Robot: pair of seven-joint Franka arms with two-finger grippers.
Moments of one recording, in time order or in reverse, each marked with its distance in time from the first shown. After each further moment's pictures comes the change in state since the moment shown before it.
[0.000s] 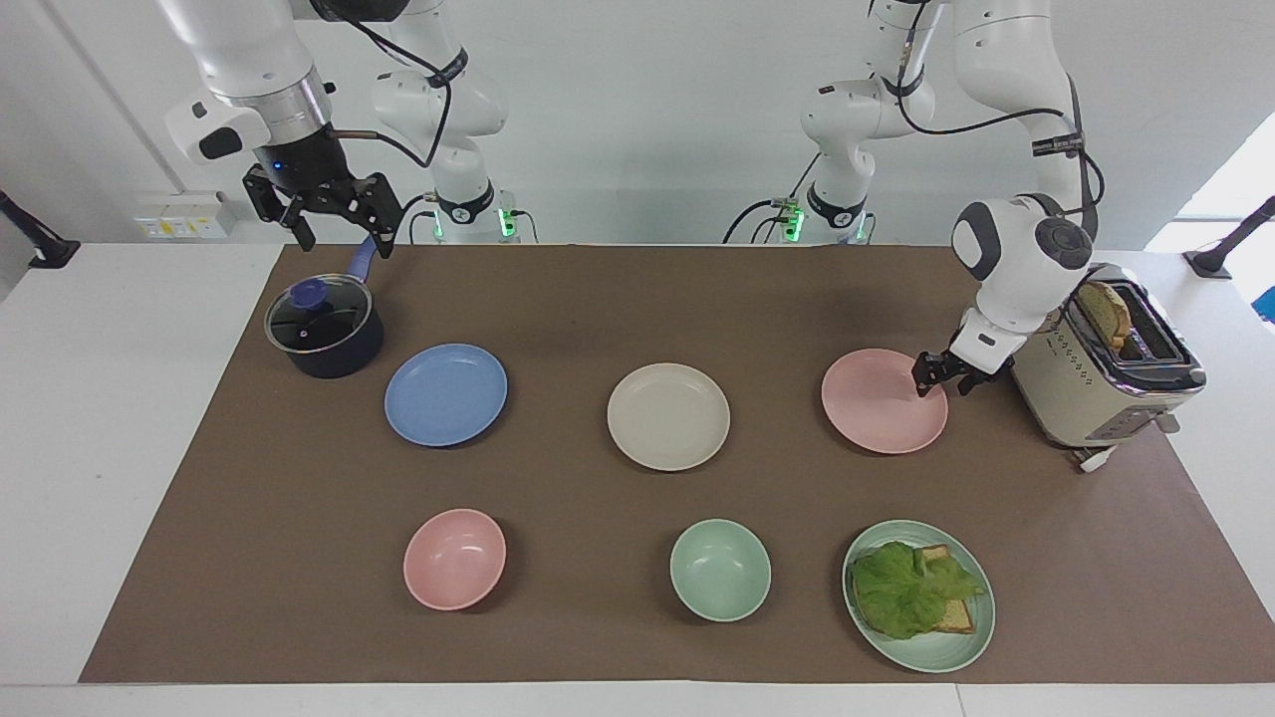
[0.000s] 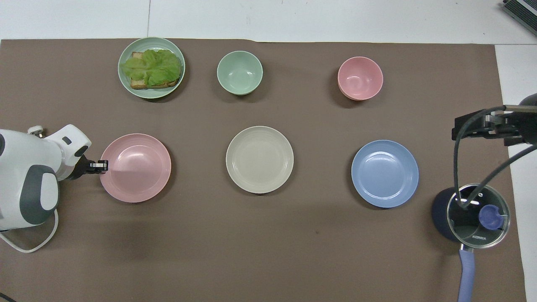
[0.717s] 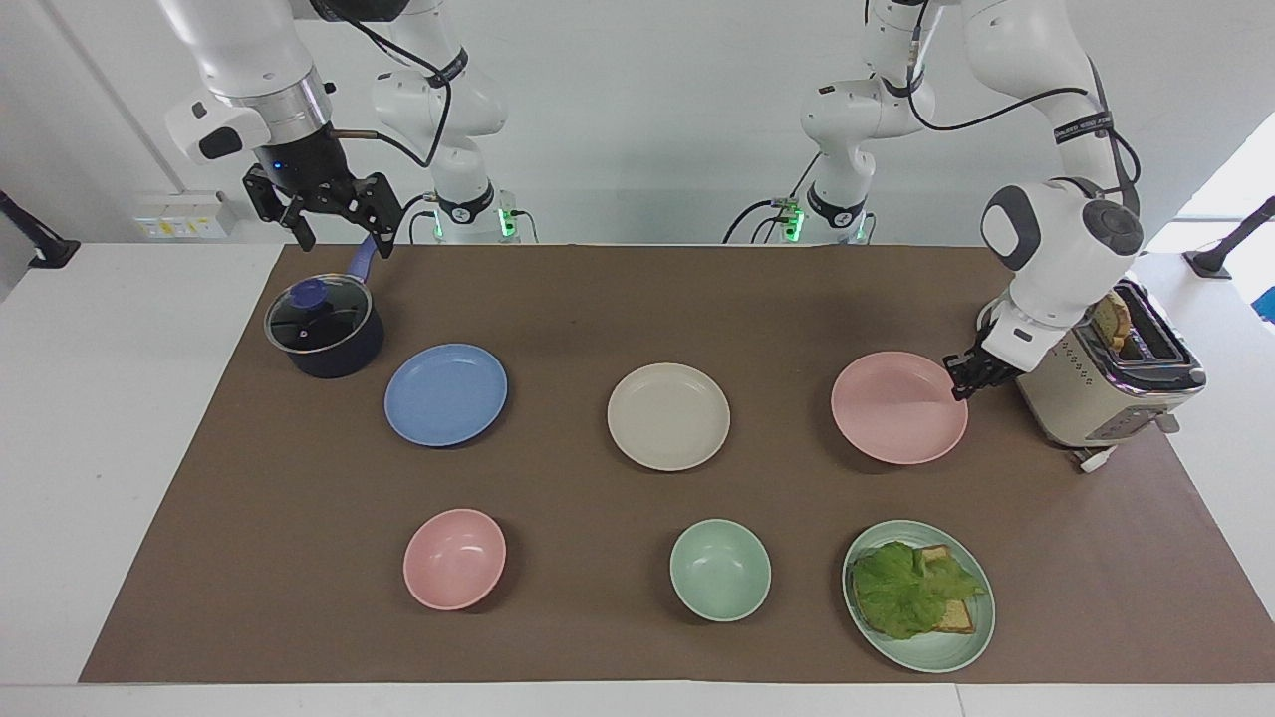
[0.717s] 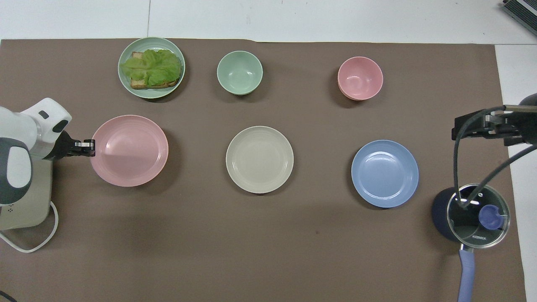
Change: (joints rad) left arm 0.000 0.009 -0.001 0.239 -0.078 -0.232 -0.010; right arm 0.000 0.000 0.000 0.000 0.000 0.000 0.000
